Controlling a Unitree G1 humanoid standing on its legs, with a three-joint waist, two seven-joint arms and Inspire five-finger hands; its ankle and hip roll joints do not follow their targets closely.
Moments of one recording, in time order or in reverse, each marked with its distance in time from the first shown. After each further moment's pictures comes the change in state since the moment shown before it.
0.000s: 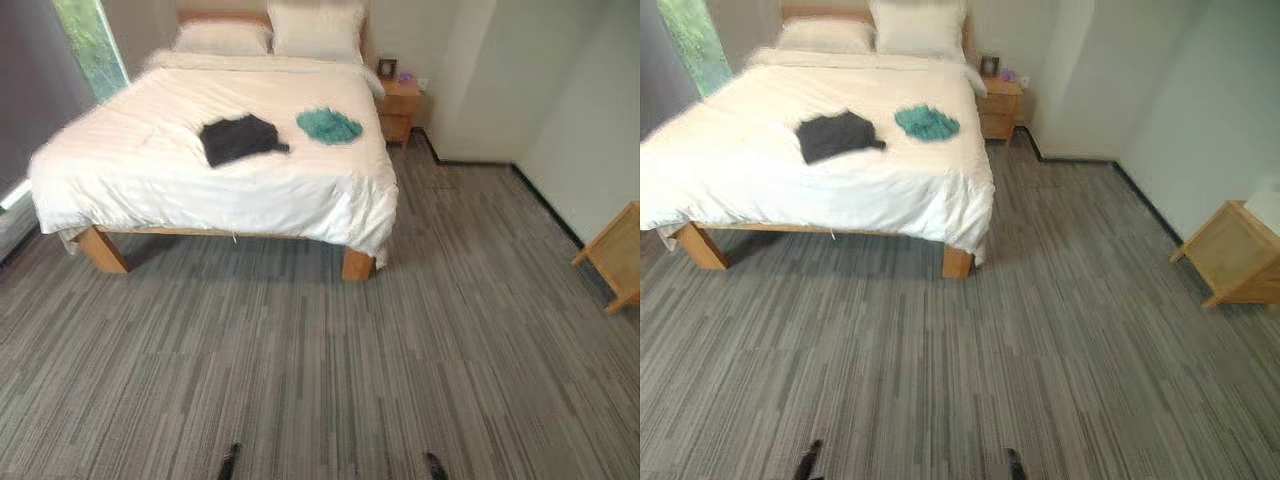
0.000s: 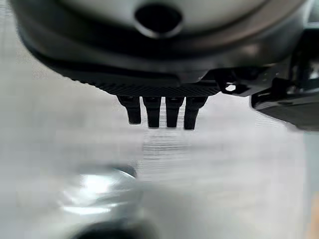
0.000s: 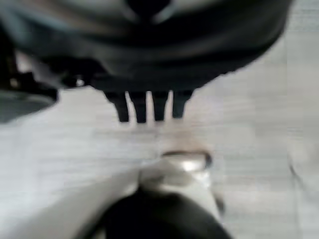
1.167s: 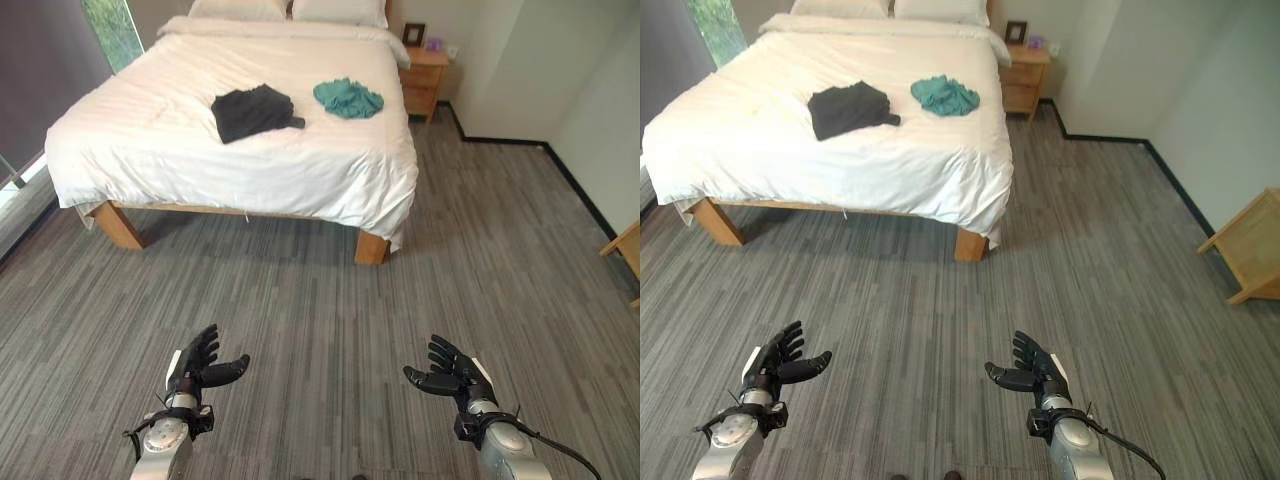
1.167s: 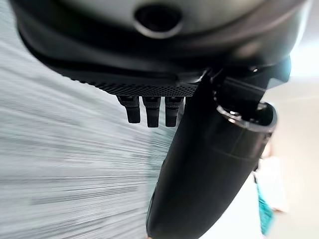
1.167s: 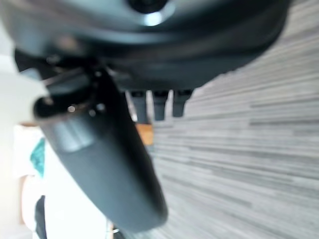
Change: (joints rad) left arm 0.001 0.118 -0.038 -0.859 -0.104 -0.059 0.094; right arm -0.072 -0.196 0.019 -0.936 -0.054 -0.066 -0.034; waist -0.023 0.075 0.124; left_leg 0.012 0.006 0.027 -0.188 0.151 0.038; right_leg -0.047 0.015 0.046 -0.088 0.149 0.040
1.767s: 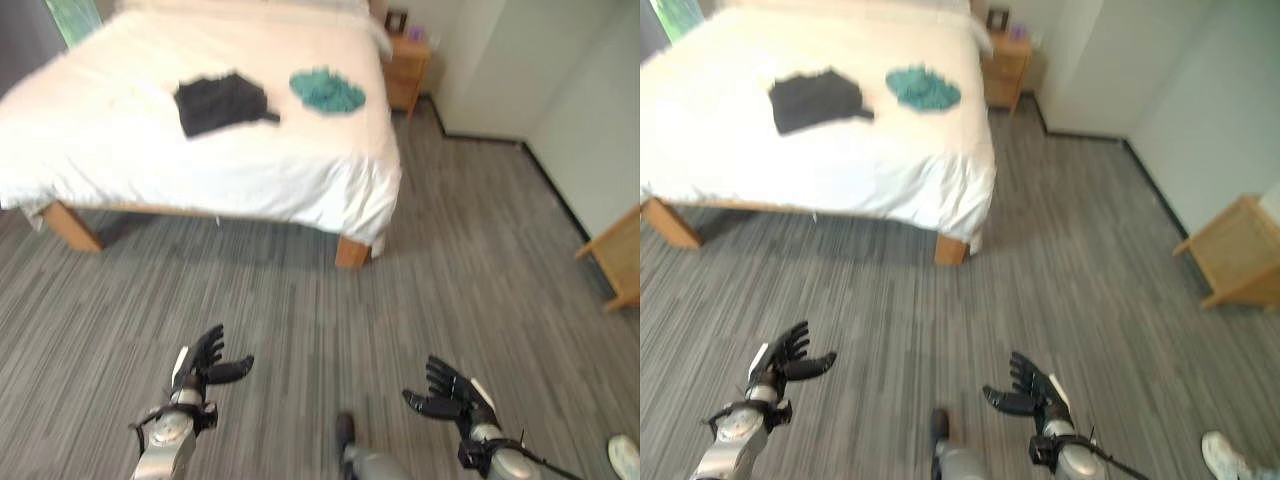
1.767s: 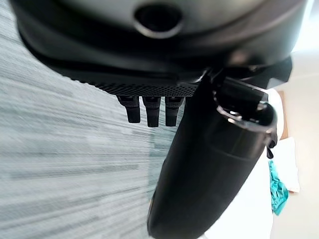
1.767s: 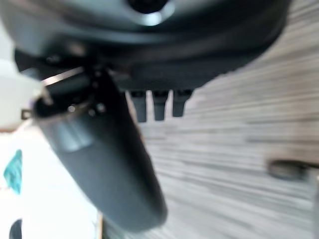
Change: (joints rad) left arm -0.030 0.023 -0.047 -0.009 0.050 0.030 -0.015; right arm 0.145 0.021 -0.023 -0.075 -0.019 0.035 0.033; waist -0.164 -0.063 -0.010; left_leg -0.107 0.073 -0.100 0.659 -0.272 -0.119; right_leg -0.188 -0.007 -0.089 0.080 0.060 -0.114
